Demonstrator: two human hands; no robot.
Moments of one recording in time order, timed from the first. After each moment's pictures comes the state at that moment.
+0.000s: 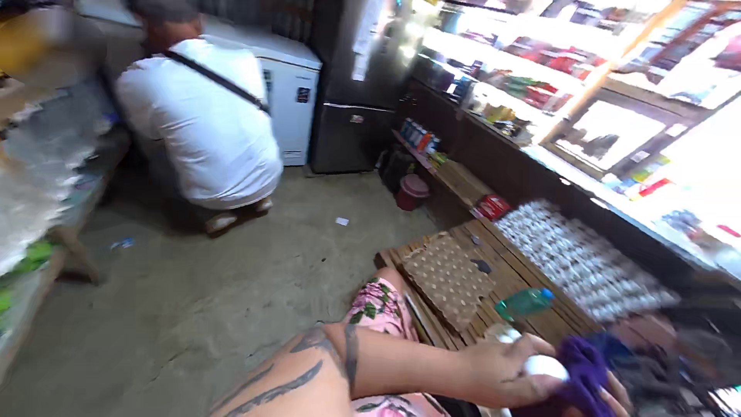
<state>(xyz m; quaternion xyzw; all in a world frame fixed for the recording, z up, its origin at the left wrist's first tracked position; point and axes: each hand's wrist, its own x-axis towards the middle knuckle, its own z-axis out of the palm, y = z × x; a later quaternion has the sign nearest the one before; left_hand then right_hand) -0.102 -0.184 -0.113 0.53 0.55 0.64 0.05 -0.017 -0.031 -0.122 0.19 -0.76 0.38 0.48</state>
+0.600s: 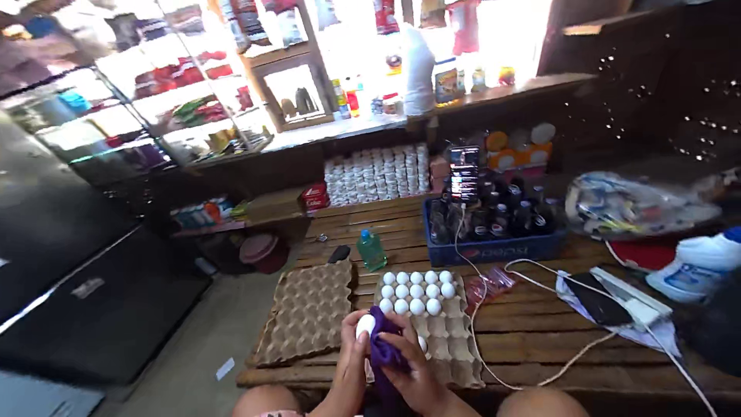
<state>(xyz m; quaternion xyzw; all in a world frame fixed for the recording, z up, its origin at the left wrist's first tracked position) -0.096 -0.036 -0.182 0.43 0.57 0.66 0.21 0.001 0.060 -0.241 0.03 -0.68 0.53 0.51</state>
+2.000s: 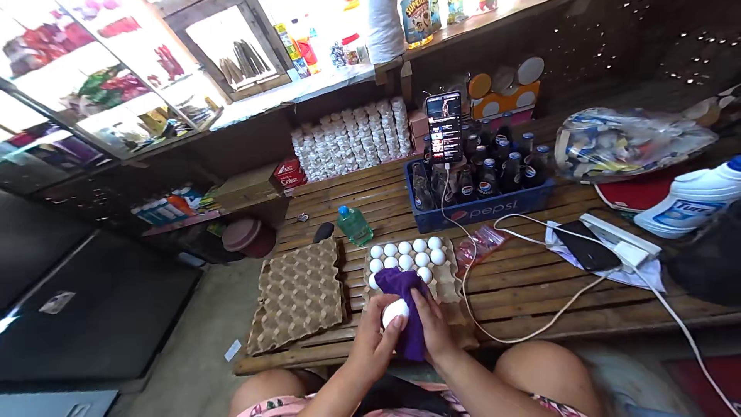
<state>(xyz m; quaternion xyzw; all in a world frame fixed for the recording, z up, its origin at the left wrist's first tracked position) -0.100 0.009 -0.221 0.60 0.56 0.53 0.19 0.023 0.085 -0.221 -0.23 -0.42 0.78 0.40</state>
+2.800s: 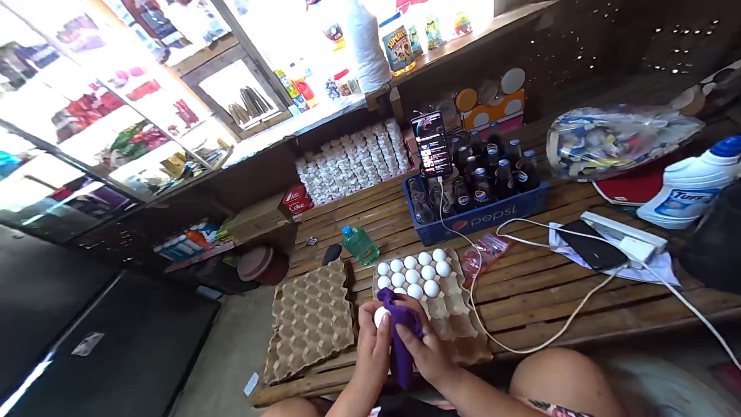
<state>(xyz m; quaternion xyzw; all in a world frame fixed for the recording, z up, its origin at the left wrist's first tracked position) -0.100 0.017 -0.215 0.51 0.60 0.58 0.19 0.005 0.079 -0.253 -0.09 -0.54 0.67 0.51</state>
